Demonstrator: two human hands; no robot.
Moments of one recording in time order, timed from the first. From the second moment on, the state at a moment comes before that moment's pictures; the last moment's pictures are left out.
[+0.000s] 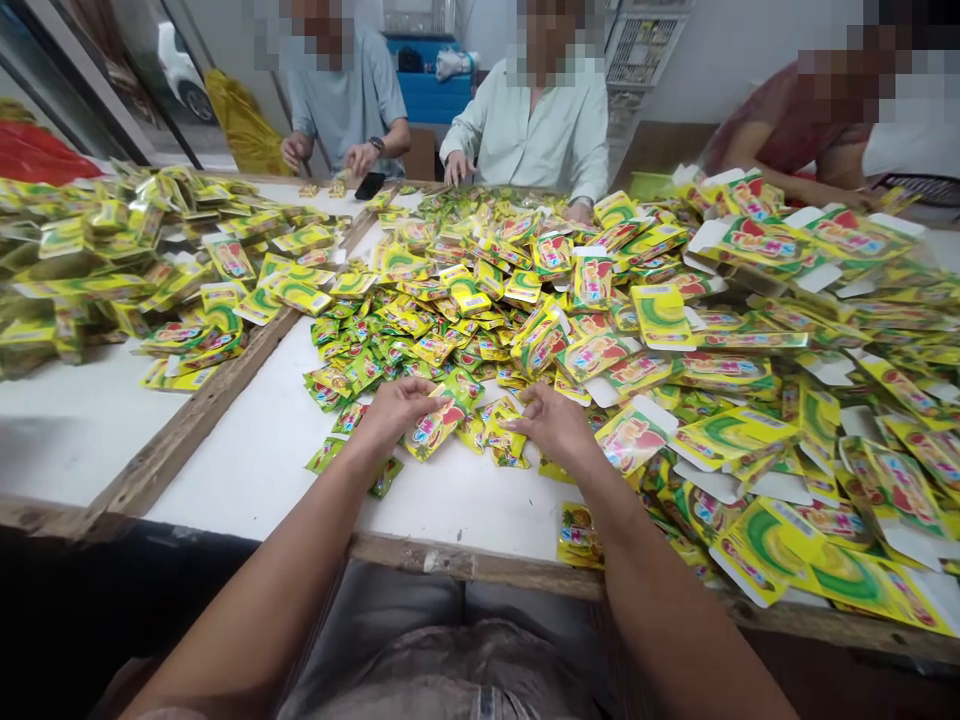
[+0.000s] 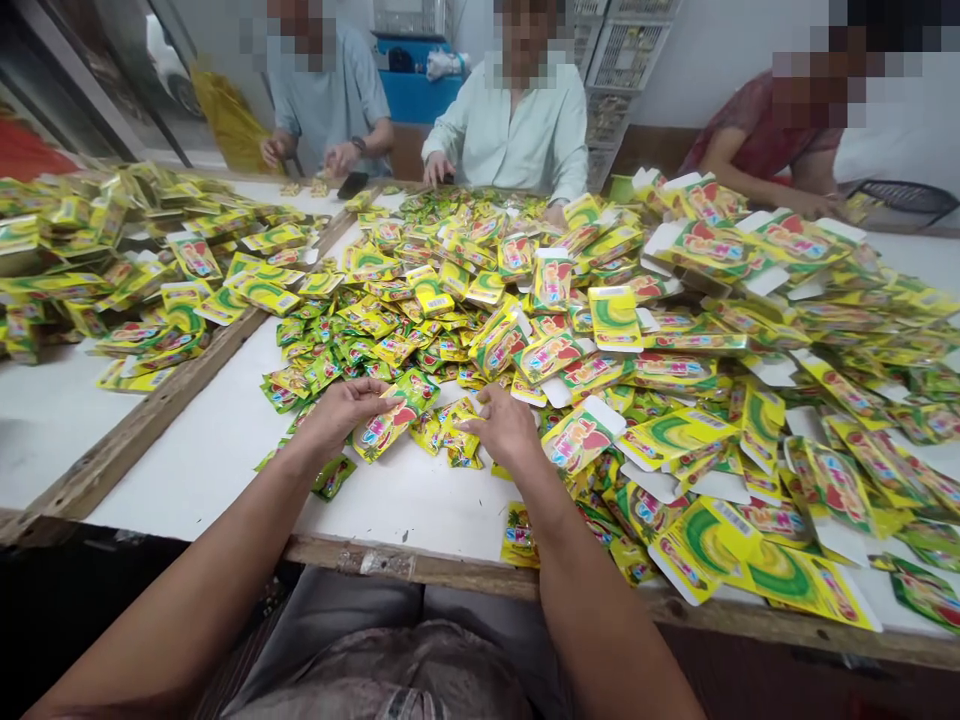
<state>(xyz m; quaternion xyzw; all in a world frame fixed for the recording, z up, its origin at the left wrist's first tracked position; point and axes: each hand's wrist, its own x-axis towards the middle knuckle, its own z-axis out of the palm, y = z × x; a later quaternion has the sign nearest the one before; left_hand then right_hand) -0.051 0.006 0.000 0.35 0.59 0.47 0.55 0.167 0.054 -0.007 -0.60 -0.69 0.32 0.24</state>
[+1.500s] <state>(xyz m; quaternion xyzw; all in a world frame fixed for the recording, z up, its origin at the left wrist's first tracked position) -0.040 0.006 -0.010 0.41 0.50 0.49 0.59 0.137 0.034 -0.003 -0.47 -0.68 0.33 0.45</state>
